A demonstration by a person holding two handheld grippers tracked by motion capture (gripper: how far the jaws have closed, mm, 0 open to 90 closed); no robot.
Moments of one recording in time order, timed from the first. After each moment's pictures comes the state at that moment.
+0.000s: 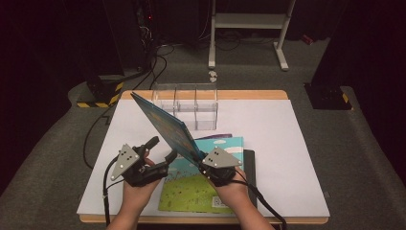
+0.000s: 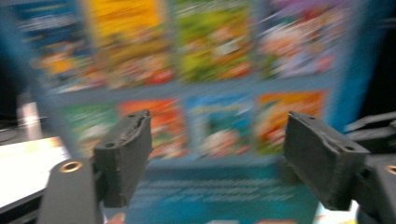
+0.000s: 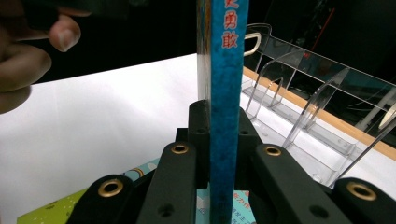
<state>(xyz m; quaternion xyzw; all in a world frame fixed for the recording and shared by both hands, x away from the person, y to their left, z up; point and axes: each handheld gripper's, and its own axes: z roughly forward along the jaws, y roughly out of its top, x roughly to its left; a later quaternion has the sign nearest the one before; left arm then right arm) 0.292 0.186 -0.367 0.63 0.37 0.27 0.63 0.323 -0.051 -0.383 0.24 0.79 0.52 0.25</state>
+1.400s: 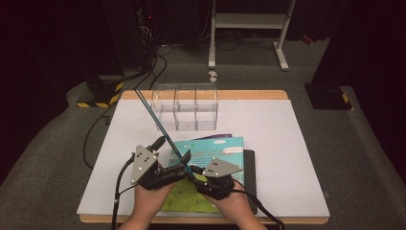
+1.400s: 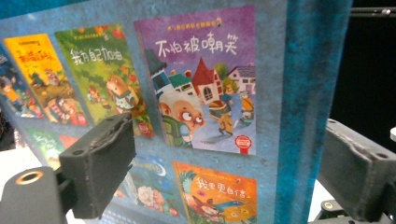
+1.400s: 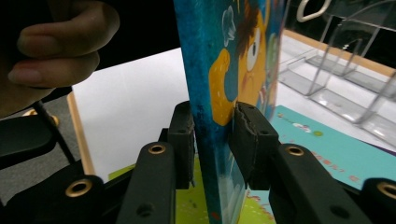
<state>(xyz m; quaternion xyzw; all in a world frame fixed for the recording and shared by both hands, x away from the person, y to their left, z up) 0.279 0.151 -0.349 0.63 0.40 0.31 0.59 0.304 -0.052 -0.401 0.23 0.81 0.52 0.12</state>
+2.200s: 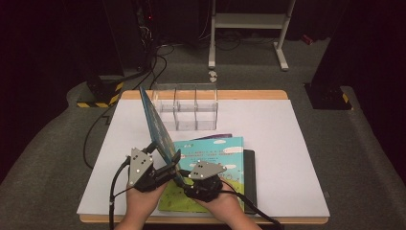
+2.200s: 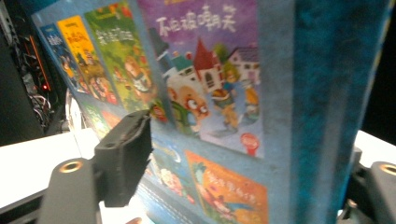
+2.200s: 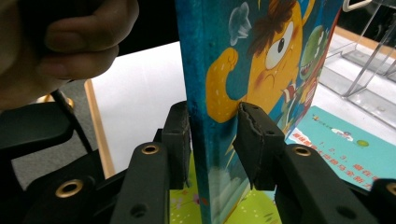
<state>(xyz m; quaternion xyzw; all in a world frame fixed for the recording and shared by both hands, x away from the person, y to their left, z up) 0.277 0.164 -0.355 0.65 0.41 0.35 0.53 0.301 -0.024 -0.403 0.20 0.84 0.50 0.10</state>
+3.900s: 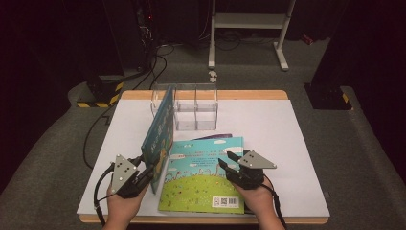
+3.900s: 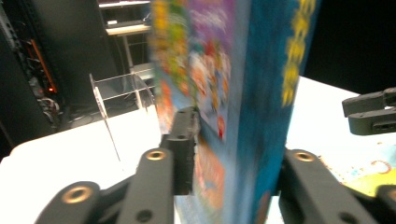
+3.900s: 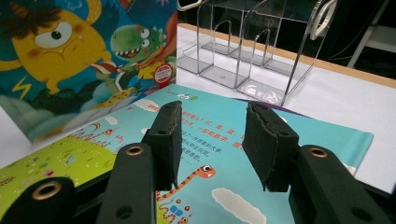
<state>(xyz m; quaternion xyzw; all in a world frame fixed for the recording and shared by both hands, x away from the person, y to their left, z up) 0.264 0.208 -0.373 0.67 0.39 0.36 0.52 0.331 -0.130 -0.420 0.34 0.76 0.51 0.22</state>
